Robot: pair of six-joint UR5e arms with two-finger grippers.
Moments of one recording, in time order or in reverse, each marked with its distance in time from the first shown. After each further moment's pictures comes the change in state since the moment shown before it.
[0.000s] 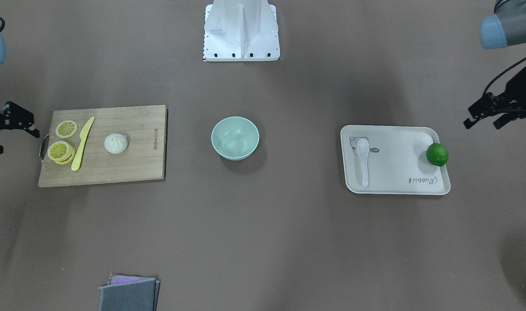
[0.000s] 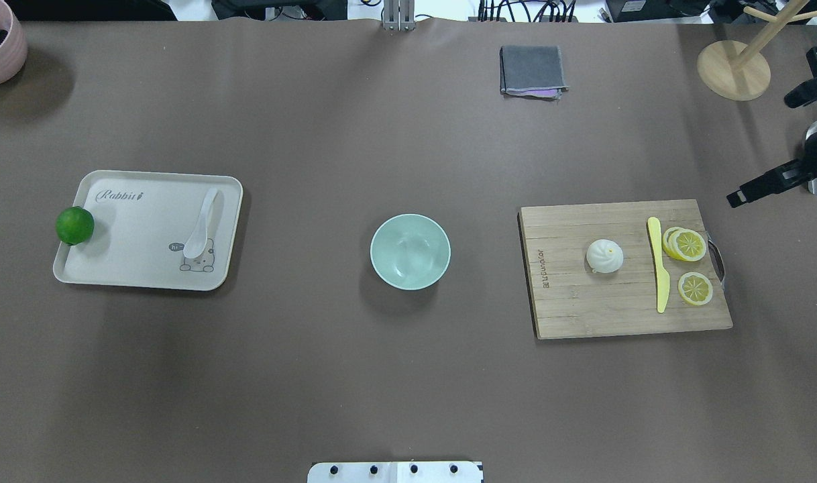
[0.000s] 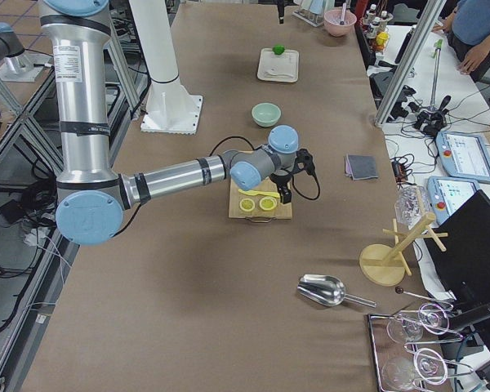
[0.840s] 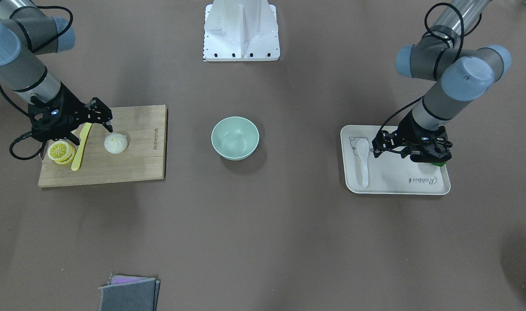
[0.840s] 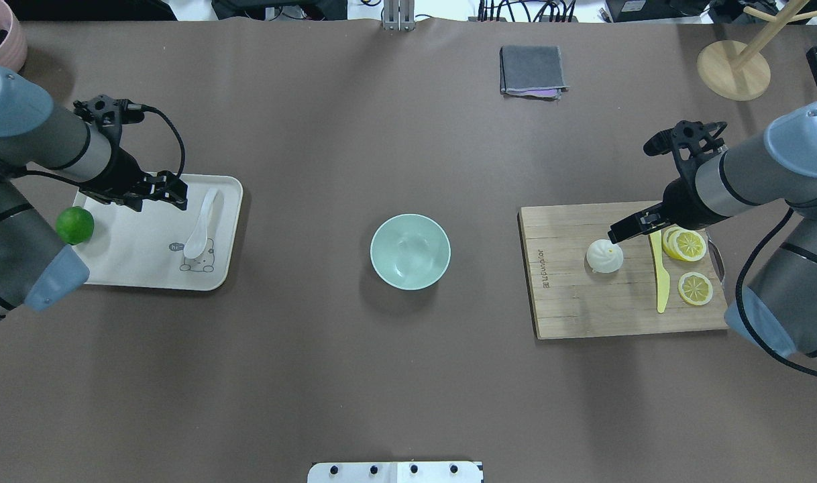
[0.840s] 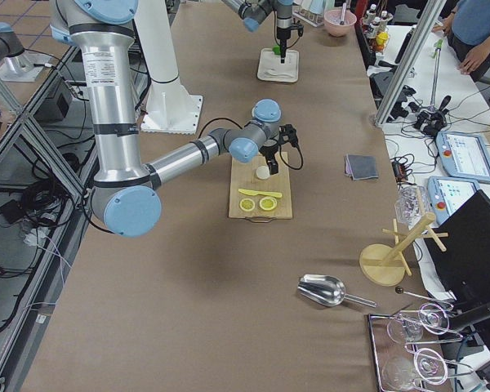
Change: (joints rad) left arm 0.301 -0.275 0.182 0.005 0.162 -0.162; right arm -0.242 0.082 0.063 0.009 -0.182 0.238
